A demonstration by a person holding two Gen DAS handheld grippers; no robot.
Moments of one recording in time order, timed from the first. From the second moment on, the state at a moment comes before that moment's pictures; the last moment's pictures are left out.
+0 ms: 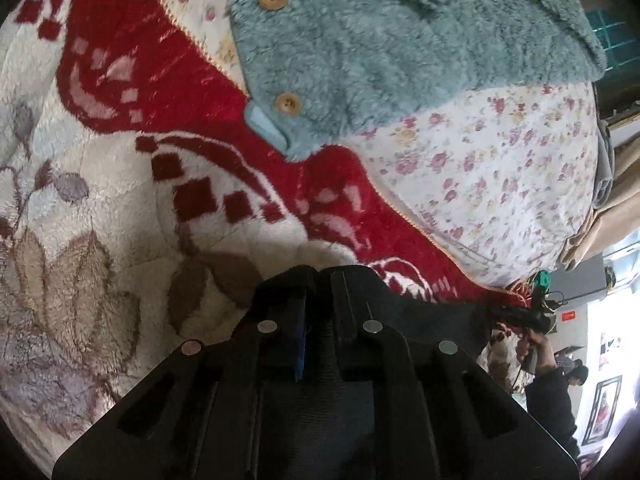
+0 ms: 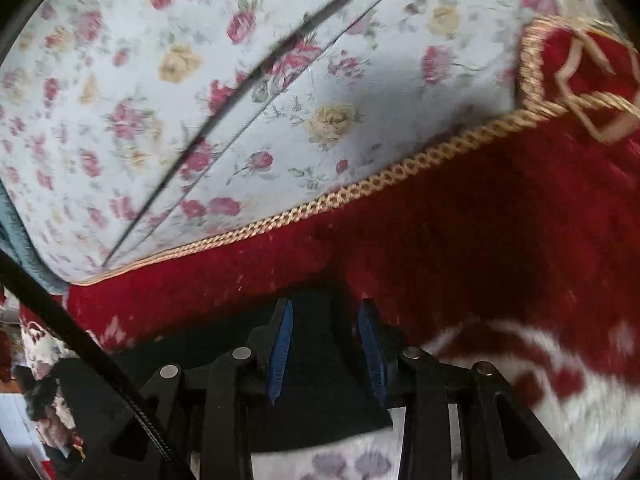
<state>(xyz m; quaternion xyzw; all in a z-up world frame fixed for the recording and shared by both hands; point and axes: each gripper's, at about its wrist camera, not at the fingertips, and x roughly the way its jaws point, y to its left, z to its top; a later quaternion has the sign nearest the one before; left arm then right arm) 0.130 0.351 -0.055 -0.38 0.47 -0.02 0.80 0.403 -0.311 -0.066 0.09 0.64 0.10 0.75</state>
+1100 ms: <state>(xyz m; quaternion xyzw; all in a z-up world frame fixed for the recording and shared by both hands) 0.123 0.345 -0.057 -0.40 0.47 0.02 0.79 0.389 -0.315 -0.051 0.08 0.63 0.10 0.77</state>
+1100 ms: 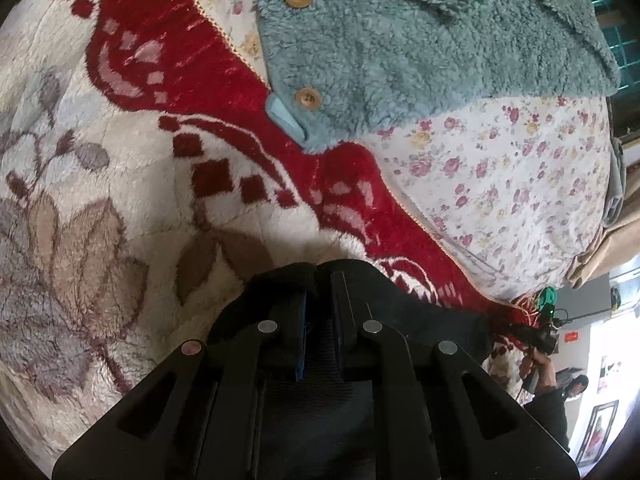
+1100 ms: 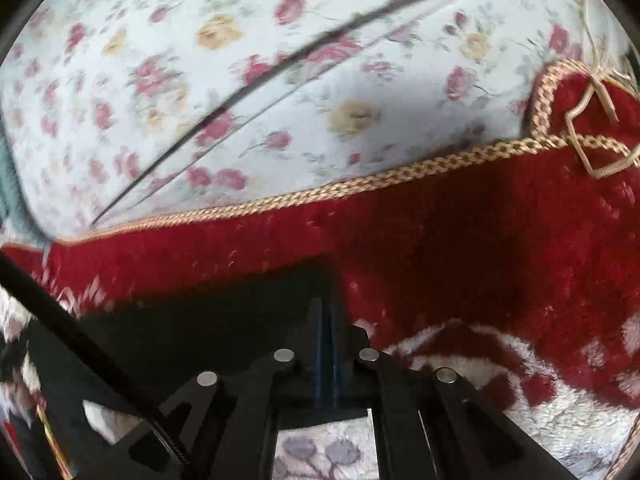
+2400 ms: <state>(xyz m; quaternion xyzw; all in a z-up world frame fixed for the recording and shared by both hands) 0.103 0.339 -0.031 -0.40 0.44 0.00 0.80 0.352 -0.270 -0.034 0.08 0.60 0.15 0.78</state>
